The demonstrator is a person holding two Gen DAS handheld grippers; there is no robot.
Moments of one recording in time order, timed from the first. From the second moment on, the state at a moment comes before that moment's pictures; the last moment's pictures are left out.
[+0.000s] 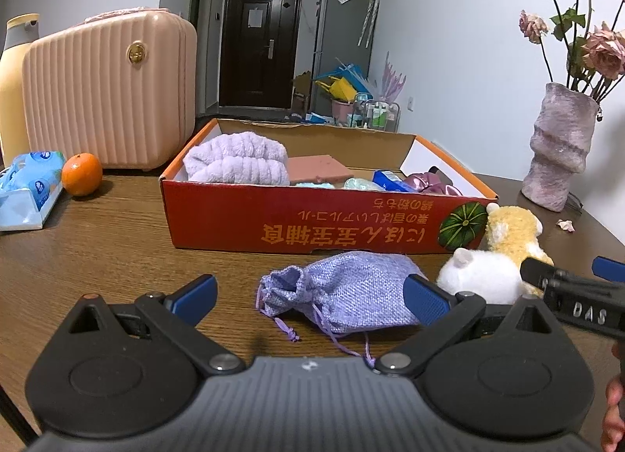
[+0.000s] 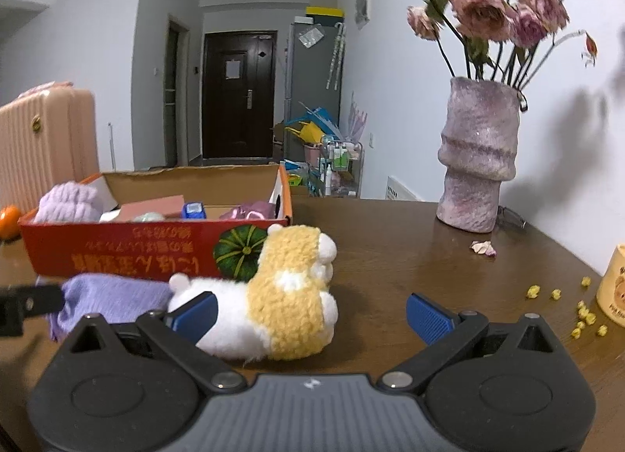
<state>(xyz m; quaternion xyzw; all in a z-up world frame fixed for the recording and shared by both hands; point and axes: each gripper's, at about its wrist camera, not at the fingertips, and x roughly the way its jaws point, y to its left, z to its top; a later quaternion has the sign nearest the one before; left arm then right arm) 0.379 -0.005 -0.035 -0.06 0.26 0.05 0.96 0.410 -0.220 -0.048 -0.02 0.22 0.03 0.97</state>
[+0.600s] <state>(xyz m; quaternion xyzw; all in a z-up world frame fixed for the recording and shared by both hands) 0.398 -0.007 -0.037 -0.06 0.27 0.05 0.96 0.471 -0.218 -0.058 0.02 0.27 0.03 0.96</state>
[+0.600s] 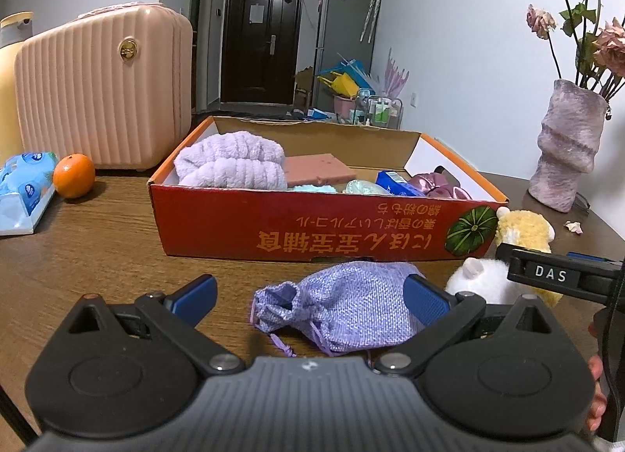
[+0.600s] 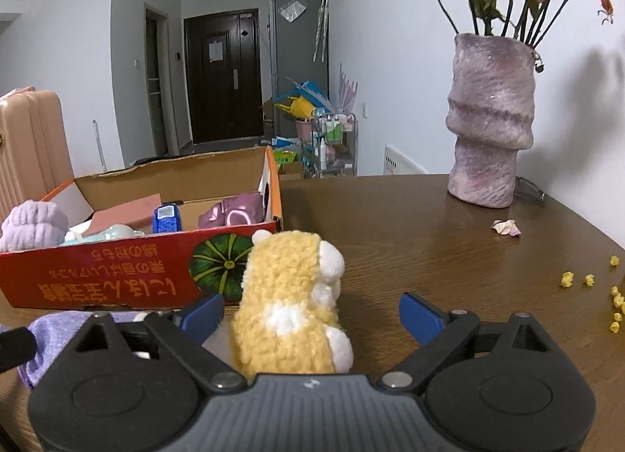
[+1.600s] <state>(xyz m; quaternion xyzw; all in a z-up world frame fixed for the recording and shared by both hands) 0.427 -0.019 -0.043 -0.06 0.30 0.03 0.95 0.475 -0.254 -0.062 0.16 0.30 0.06 0.94</state>
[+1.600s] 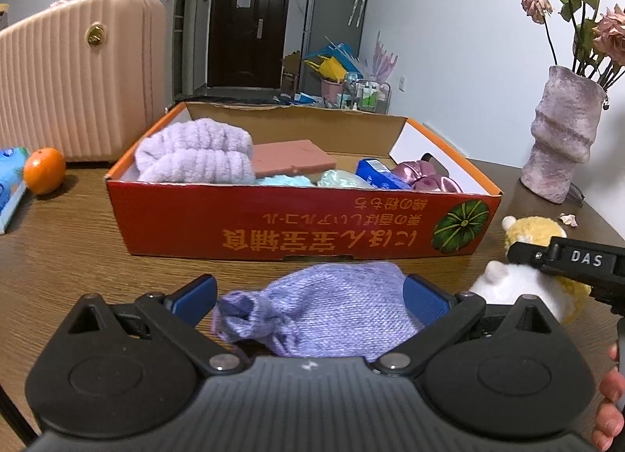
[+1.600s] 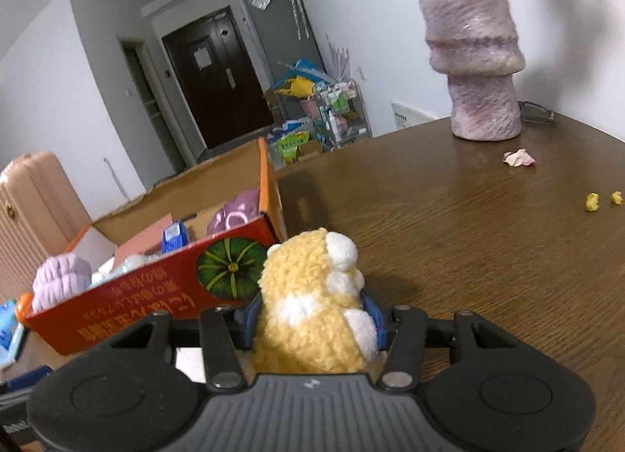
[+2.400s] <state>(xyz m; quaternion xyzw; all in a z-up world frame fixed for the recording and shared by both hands) 0.454 -0.067 -0.057 0.01 0.31 0.03 0.95 0.463 -0.273 -0.055 0.15 0.26 0.03 0.95</state>
